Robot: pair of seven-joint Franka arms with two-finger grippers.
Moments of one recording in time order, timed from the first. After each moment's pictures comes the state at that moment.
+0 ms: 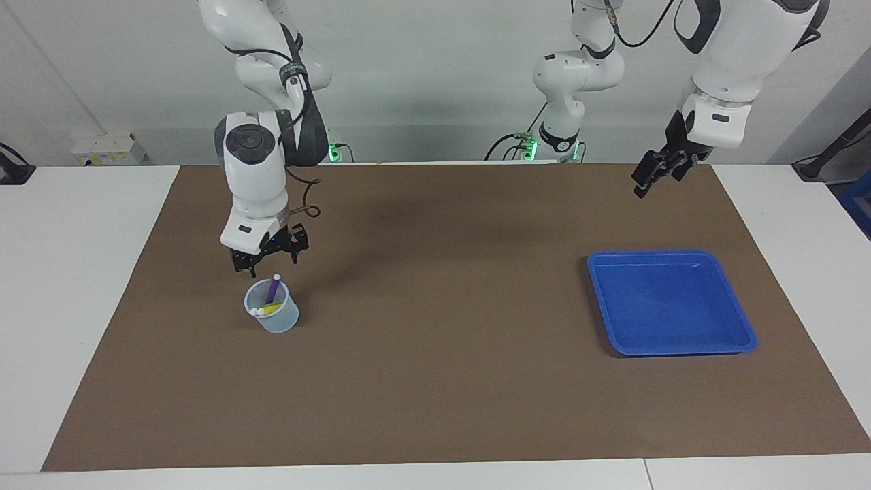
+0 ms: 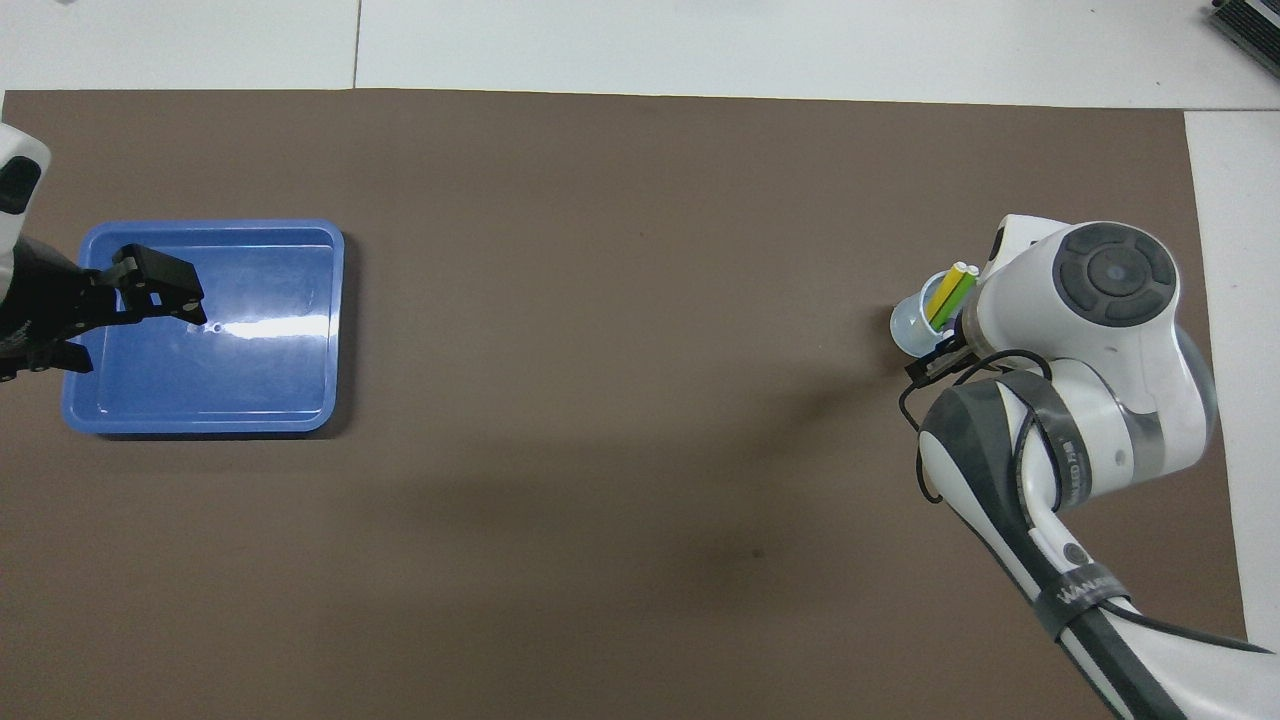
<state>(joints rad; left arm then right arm) 0.01 -0.03 -0.13 -1.62 0.00 1.58 -0.48 0.01 0.12 0.15 -2.01 -0.26 2.11 -0.22</state>
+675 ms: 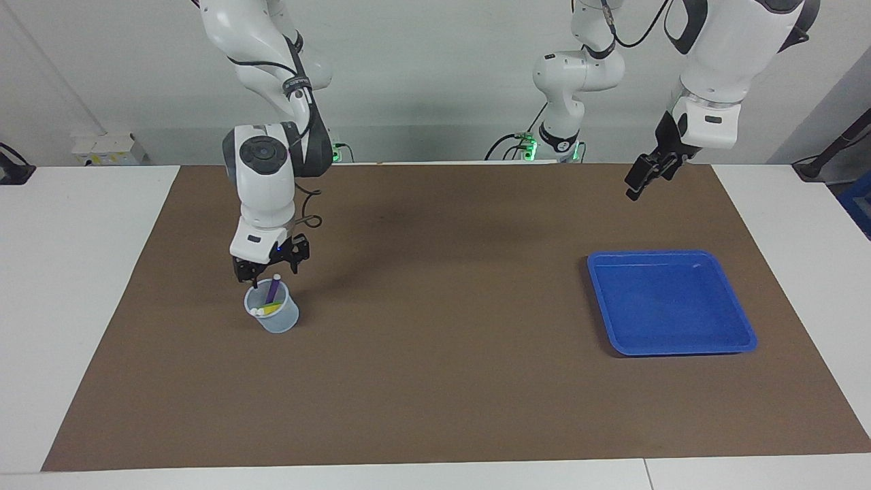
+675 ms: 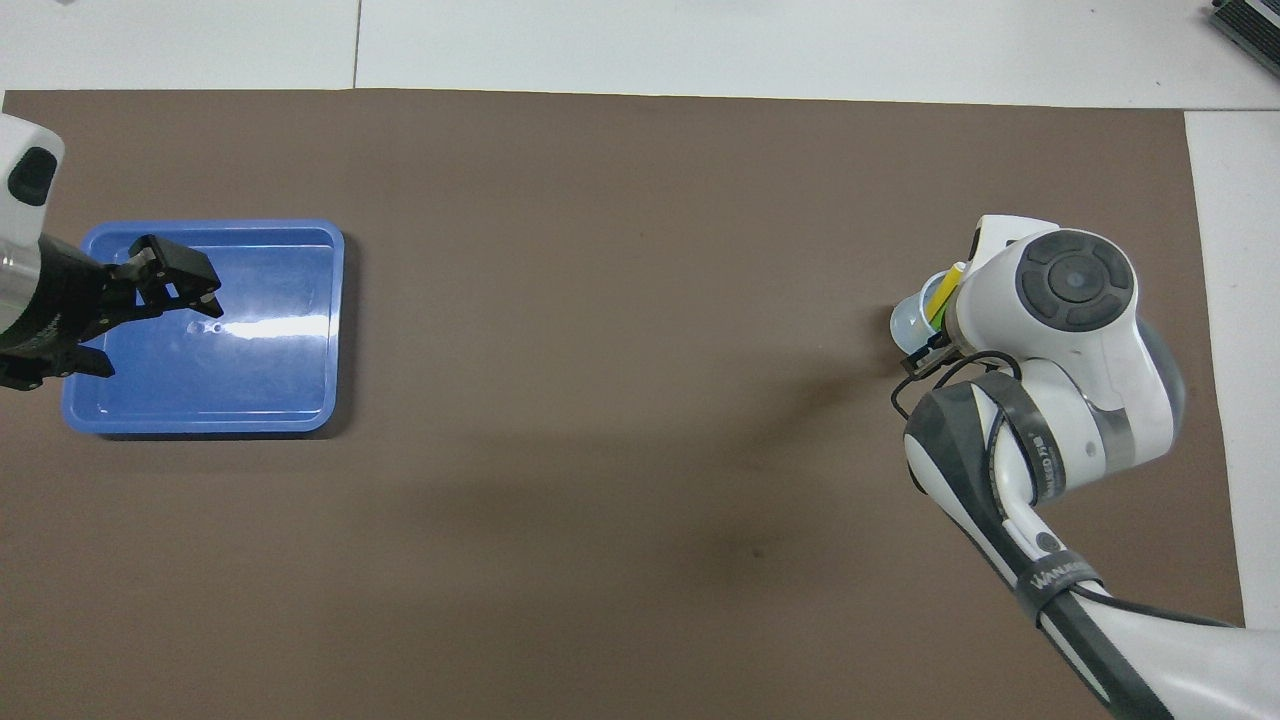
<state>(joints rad) -0.01 -0.03 -0.13 -1.63 0.00 1.59 -0.61 0.01 0.16 0.15 -2.01 -0.33 2.17 -0.22</state>
